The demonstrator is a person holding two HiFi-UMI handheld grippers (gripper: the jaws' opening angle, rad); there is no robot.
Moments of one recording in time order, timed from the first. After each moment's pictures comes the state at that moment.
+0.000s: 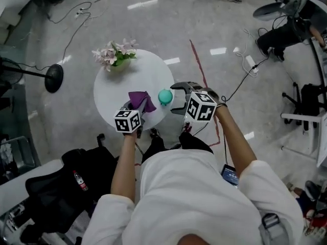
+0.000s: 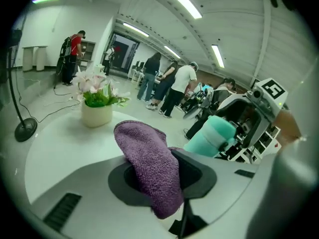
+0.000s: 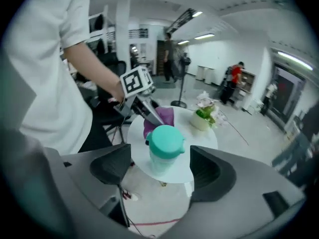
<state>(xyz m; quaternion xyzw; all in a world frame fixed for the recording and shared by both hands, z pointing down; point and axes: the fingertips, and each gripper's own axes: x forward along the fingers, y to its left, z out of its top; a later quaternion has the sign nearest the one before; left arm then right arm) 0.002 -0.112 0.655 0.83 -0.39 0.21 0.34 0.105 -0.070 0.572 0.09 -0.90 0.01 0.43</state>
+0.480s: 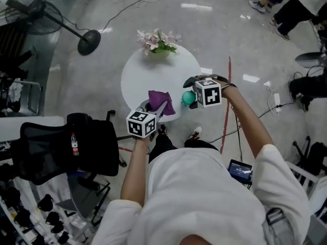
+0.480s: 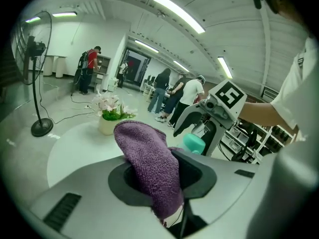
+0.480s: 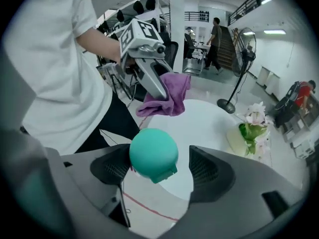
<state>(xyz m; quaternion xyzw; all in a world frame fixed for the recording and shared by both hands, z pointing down) -0.010 -0.070 0.586 0.80 -0.48 0.15 0.32 0.073 -0.082 0.604 -0.23 -0.83 -0.11 0.49</state>
